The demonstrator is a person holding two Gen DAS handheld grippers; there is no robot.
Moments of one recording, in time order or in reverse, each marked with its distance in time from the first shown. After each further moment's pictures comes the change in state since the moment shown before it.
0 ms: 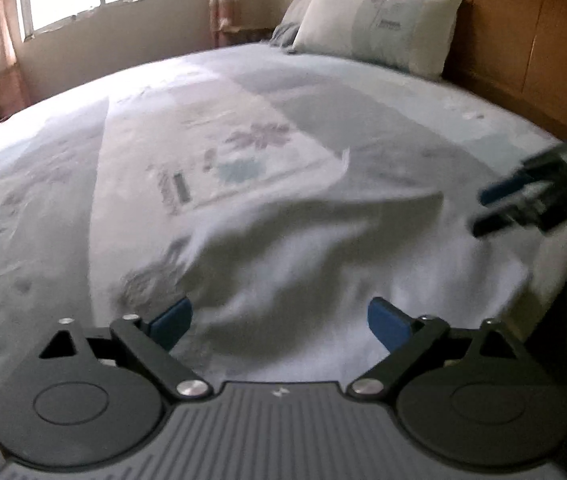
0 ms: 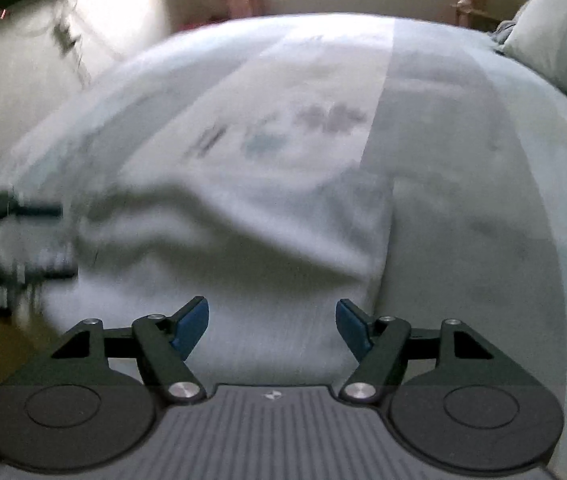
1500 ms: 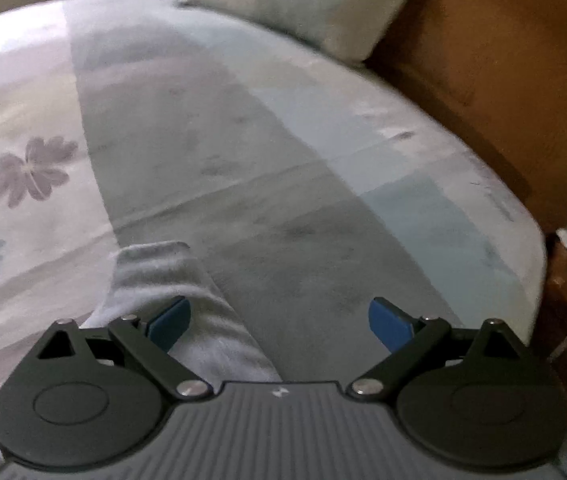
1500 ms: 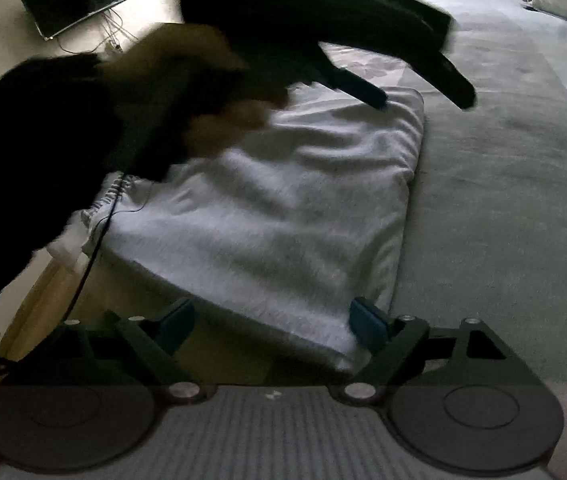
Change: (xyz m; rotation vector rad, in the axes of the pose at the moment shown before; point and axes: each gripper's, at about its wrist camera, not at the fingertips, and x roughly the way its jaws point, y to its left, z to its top) left arm 0.193 -0.123 0.135 -0.083 0.169 -0.302; right arm -0.018 -0.037 -0.099 0.036 -0.001 0.258
